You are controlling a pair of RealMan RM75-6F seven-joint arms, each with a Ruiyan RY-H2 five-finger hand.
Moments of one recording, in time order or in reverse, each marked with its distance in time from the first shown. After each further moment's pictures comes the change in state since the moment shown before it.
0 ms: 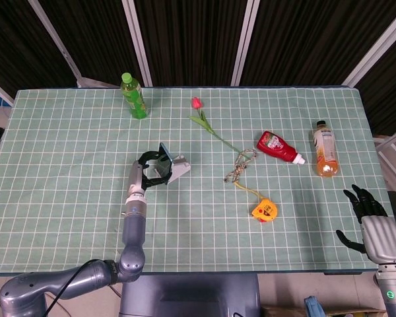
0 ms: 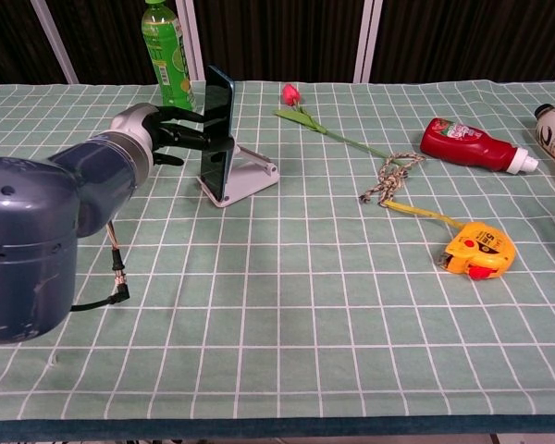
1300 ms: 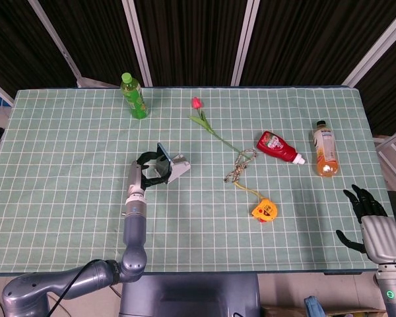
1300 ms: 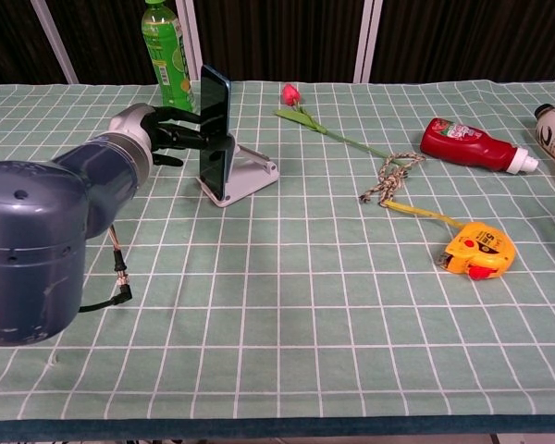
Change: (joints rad) left arm -0.006 -0.015 -0.003 0.017 0.004 0.025 -0.019; right arm 0.001 0.001 0.001 -0.002 0.001 -0.002 -0.001
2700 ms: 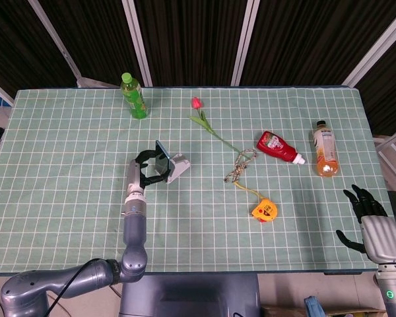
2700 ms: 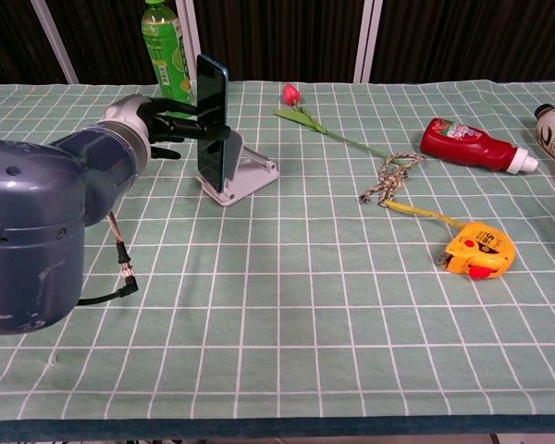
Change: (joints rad) left arm -0.017 0.015 -0.014 -0.047 -0.028 0.048 0.001; right arm 0.000 -0.001 0.001 0.000 0.002 -0.001 -0.006
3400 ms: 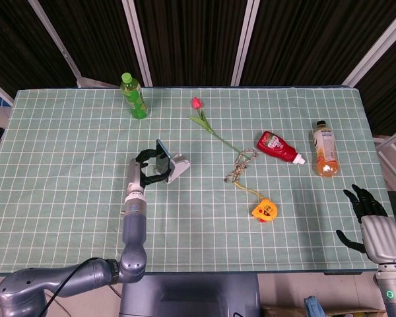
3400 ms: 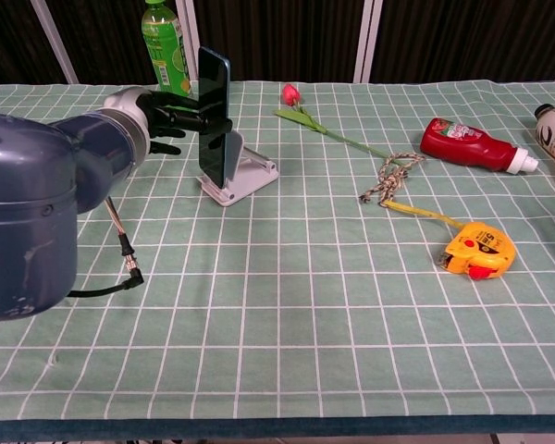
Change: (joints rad) left arm -0.013 0.025 -0.013 -0.054 -0.054 0.032 0.036; right arm 0.000 -0.001 0.001 -0.001 0.002 0.001 -0.004
